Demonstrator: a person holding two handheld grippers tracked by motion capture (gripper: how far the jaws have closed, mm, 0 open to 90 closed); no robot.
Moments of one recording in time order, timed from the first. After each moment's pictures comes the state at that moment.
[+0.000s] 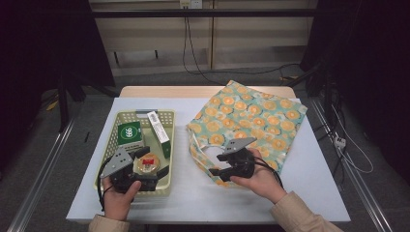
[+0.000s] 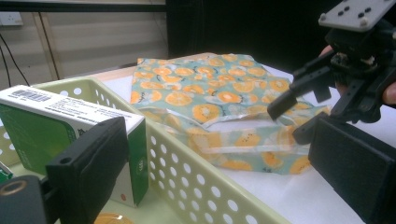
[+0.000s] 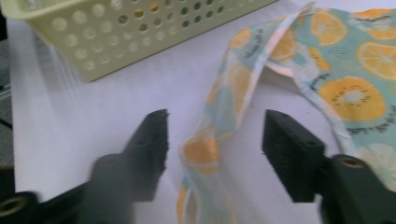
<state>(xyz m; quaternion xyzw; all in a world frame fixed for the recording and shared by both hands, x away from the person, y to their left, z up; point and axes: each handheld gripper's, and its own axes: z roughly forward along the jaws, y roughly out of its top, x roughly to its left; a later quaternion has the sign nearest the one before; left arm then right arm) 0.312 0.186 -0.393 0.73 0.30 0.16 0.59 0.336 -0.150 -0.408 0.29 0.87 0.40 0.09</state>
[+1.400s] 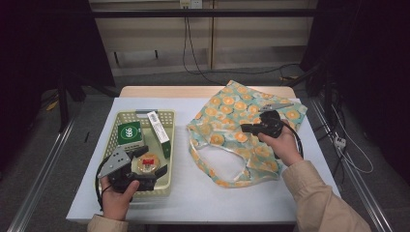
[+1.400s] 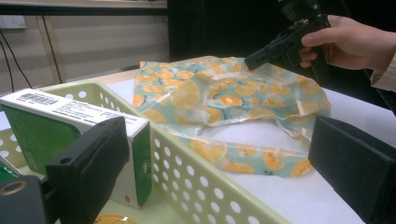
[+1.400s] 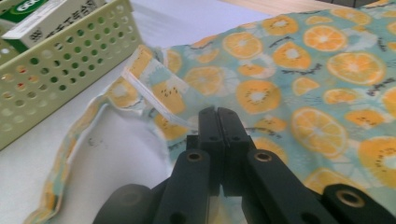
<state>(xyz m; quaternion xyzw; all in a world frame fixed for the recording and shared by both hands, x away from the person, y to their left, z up) 0.312 0.190 -0.391 0.73 0.30 0.17 0.59 0.429 -0.254 -0.393 0.43 0.78 0.44 0.11</state>
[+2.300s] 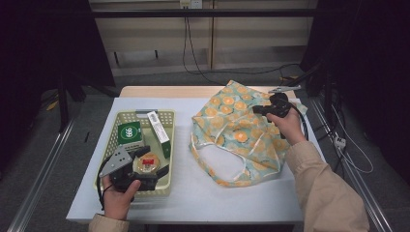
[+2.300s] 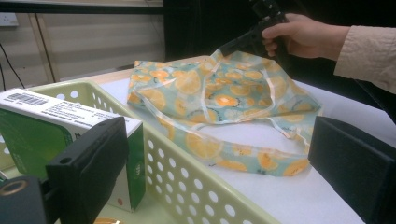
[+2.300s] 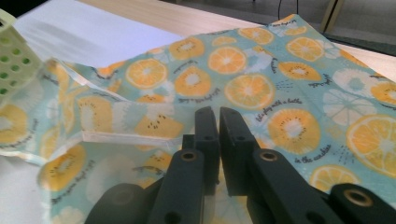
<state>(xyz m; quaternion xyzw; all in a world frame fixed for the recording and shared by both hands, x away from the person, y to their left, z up) 0.314 0.186 -0.392 0.73 0.30 0.16 0.60 0.500 -0.299 -0.403 0.47 0.76 0.42 0.16</state>
